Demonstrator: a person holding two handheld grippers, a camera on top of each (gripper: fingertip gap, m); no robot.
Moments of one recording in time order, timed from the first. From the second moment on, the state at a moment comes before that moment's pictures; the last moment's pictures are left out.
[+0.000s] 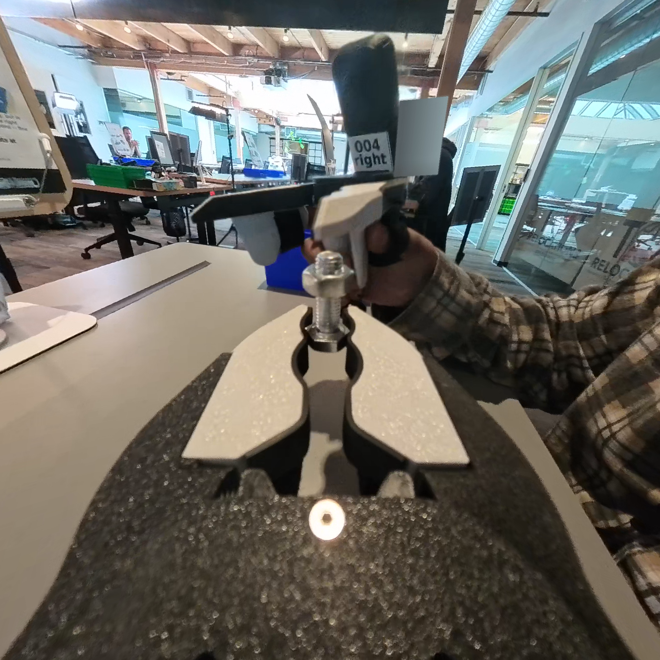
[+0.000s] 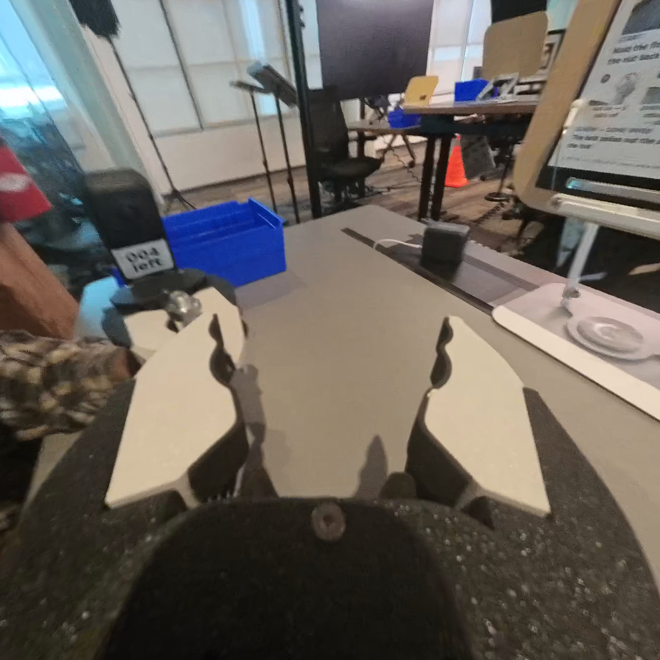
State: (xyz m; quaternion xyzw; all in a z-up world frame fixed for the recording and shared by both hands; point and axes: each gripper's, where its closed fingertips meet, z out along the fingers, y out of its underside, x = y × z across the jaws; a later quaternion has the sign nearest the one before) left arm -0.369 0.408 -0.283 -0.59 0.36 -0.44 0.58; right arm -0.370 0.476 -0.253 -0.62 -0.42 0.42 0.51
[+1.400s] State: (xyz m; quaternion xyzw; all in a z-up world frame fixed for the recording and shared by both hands) left arm -0.366 0.404 -0.283 -0.58 0.36 -0.44 0.58; right arm -0.382 0.452 -0.241 -0.58 -0.43 0.48 0.50
